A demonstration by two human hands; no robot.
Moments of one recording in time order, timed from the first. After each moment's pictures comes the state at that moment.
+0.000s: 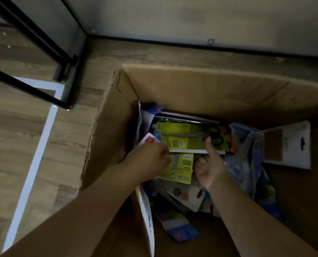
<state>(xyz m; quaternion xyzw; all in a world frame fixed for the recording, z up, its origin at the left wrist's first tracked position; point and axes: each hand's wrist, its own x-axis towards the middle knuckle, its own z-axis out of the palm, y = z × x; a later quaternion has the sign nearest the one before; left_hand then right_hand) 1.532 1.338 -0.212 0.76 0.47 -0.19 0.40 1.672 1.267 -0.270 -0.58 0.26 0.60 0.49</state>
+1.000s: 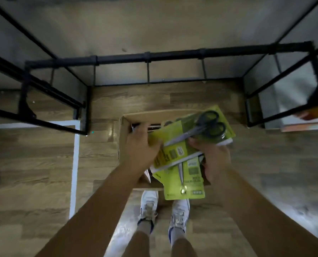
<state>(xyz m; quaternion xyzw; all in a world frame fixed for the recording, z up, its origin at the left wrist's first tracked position) 1.570 1.292 0.128 0.72 0.54 -0.01 0.44 1.705 1.187 0.122 -0.67 0.16 0.47 0.55</state>
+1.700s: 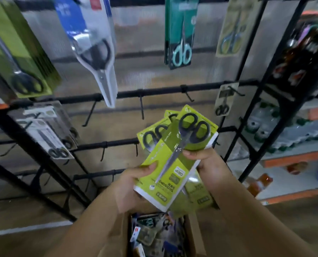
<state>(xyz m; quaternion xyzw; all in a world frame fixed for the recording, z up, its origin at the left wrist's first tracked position) 1.555 1.246 0.515 0.41 0.25 0.05 0.88 1.727 1.146 0.540 -0.46 -0.22 0.48 0.71</state>
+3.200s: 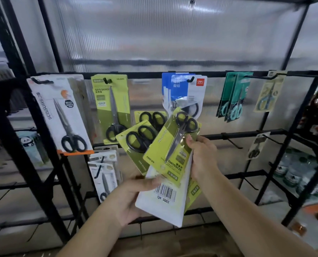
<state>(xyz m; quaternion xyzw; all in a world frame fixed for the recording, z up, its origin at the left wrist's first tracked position) 1.406 1.381 0.608 0.49 0.12 0.16 0.85 1.581 1.338 0.627 -0.52 -0.14 0.29 0.80</state>
